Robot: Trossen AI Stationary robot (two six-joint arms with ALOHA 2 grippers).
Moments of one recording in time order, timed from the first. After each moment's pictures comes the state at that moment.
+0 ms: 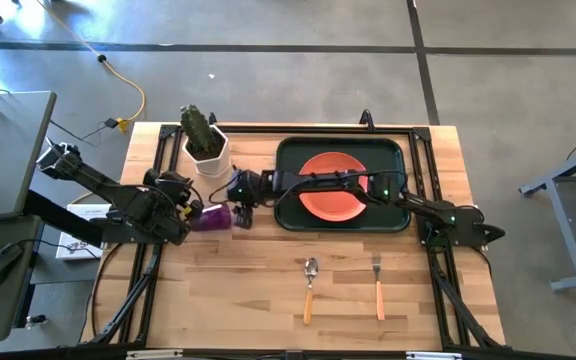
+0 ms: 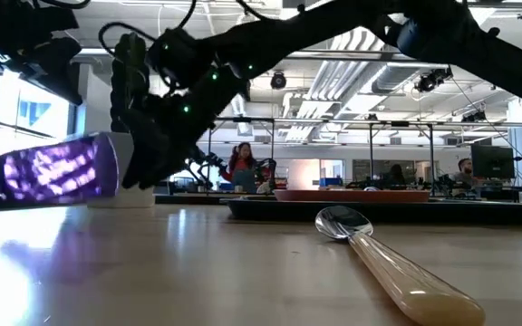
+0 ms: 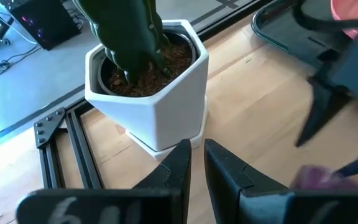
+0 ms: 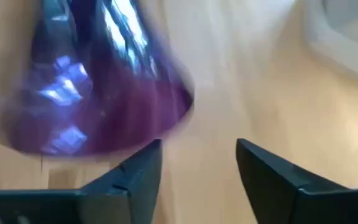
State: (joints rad) left arm -0.49 0.92 0.69 -1.44 -1.00 -1.45; right arm -0.10 2.56 2.26 -0.52 -0.03 0.04
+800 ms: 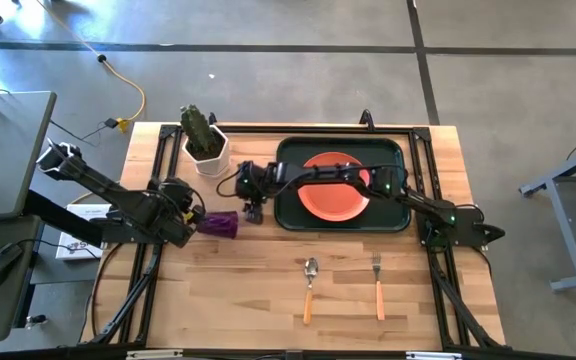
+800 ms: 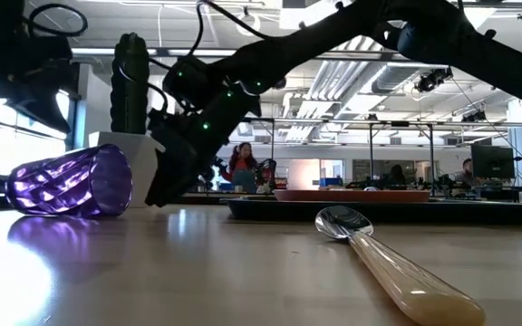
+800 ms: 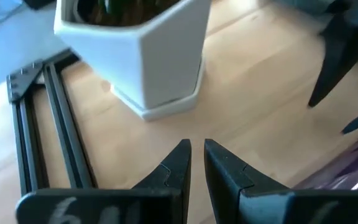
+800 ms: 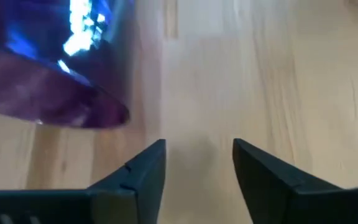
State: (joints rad) left arm -0.49 0.92 0.57 -1.31 -0.88 -1.51; right arm -0.16 2.55 2.16 -0.54 -0.20 -0.07
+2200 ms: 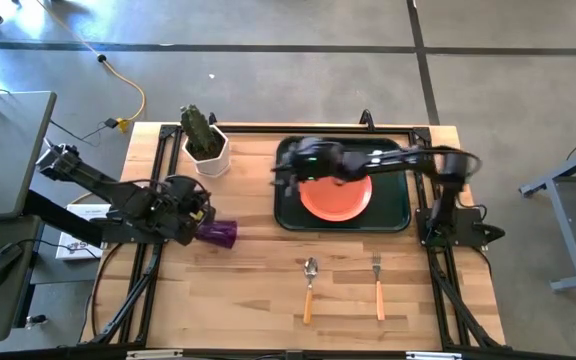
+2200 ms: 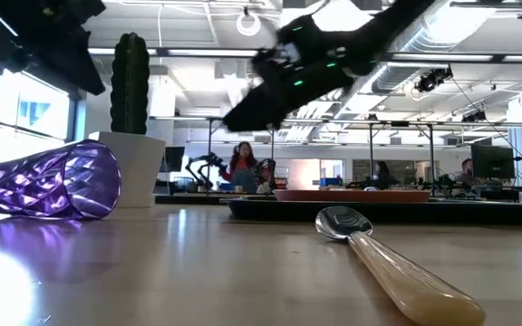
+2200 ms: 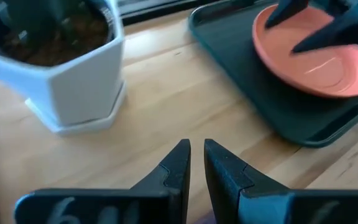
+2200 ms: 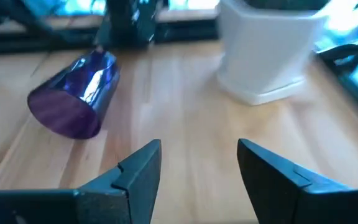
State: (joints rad) left arm -0.45 0.94 0.77 -1.10 -0.88 -1.40; right arm -0.28 1.86 1.16 0.26 -0.23 -0.07
